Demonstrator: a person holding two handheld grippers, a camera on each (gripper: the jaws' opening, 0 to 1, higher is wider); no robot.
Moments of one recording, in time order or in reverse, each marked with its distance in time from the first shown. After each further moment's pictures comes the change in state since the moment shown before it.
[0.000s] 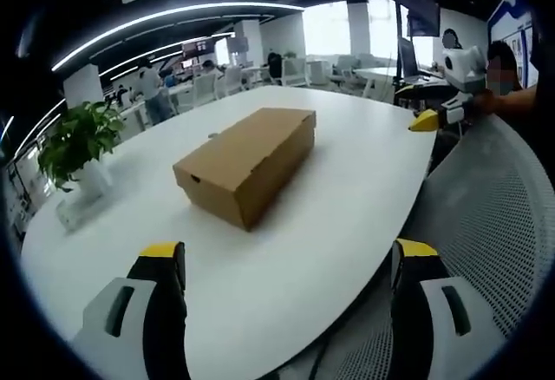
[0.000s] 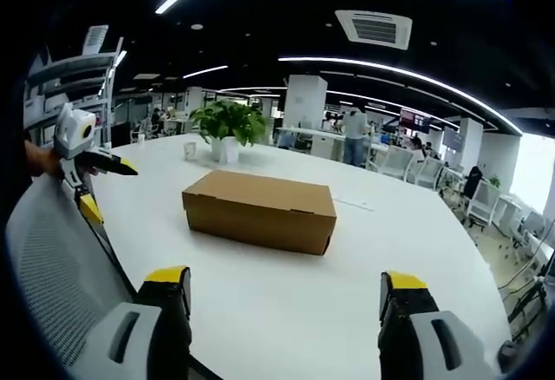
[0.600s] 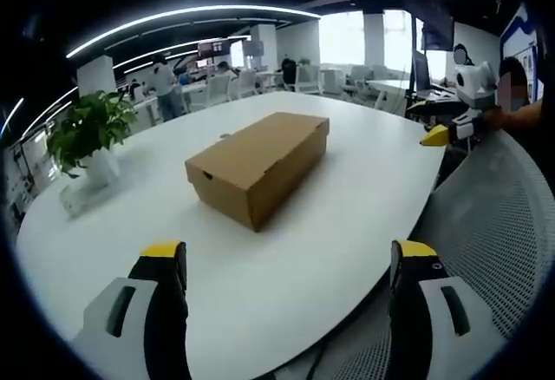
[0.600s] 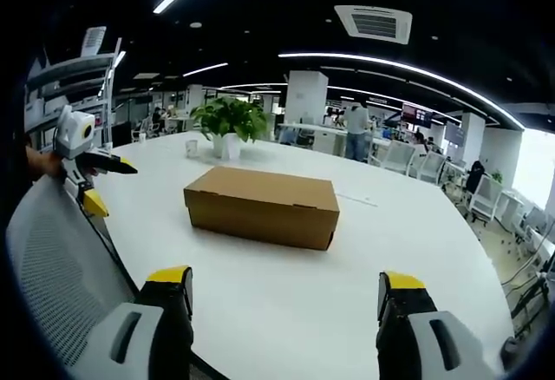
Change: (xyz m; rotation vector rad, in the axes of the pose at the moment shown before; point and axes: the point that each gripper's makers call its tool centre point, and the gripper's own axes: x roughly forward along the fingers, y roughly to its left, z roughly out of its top) left arm 0.002 0.027 -0.019 -0.069 -0.037 0.042; right arm 0.002 0.002 -0.004 0.014 0.022 0.013
